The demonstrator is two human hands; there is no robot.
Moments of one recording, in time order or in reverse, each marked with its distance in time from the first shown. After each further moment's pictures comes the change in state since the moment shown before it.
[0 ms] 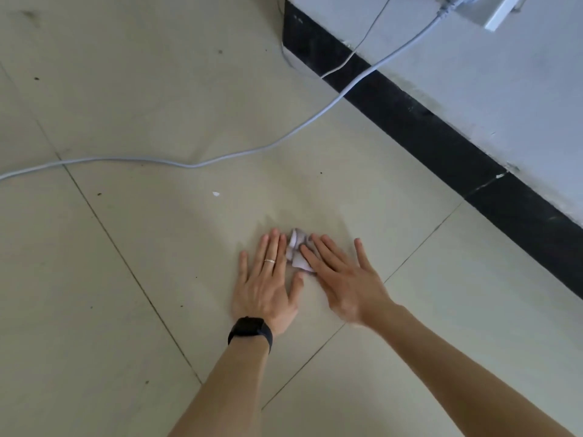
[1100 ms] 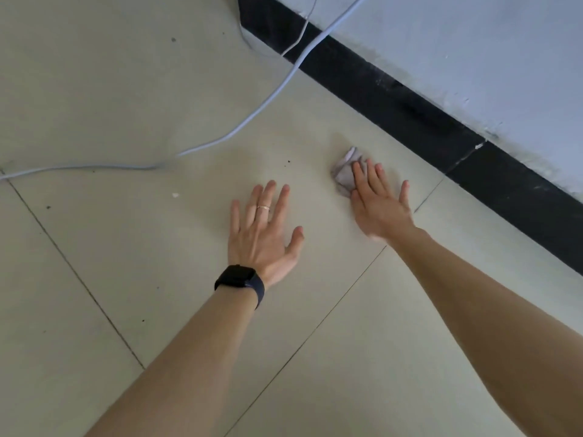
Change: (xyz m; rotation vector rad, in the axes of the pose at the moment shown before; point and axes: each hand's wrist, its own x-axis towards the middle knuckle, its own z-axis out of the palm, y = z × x) left_hand 0.069 0.047 -0.028 0.066 0.026 0.104; right_hand 0.046 0.119 -0.039 0.094 0.018 0.475
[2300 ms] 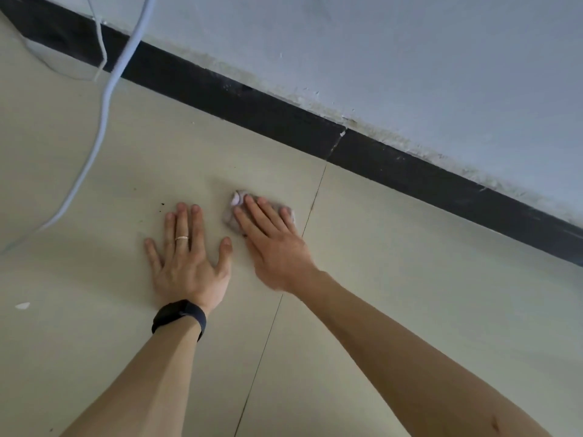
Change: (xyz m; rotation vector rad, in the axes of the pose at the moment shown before) left_hand 0.068 0.035 0.044 -0.060 -0.009 0.046; right_hand -0.030 -0.010 0.031 0.193 0.198 -0.075
